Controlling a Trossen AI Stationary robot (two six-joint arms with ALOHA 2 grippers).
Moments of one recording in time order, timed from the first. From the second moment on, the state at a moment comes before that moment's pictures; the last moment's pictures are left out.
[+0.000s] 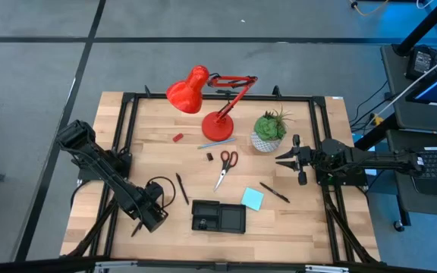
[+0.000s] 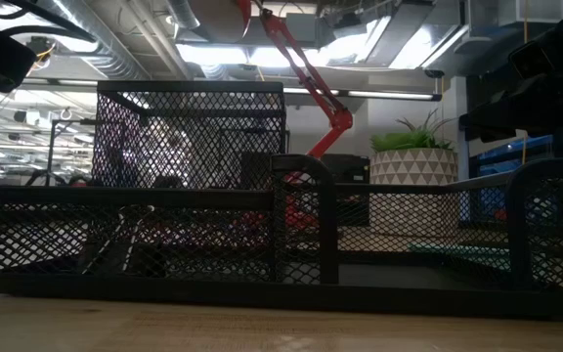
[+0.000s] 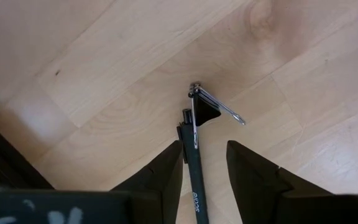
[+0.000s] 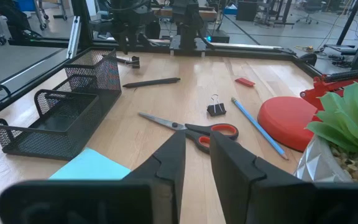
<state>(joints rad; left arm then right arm) -0.76 1.55 0.94 -0.97 -0.05 -1.74 -0.06 0.19 0.02 0.01 -0.10 -0.06</state>
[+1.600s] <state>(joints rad) -0.76 1.56 0.81 -0.81 -0.03 -1.74 -0.06 0.19 0.02 0.01 -0.10 -0.06</state>
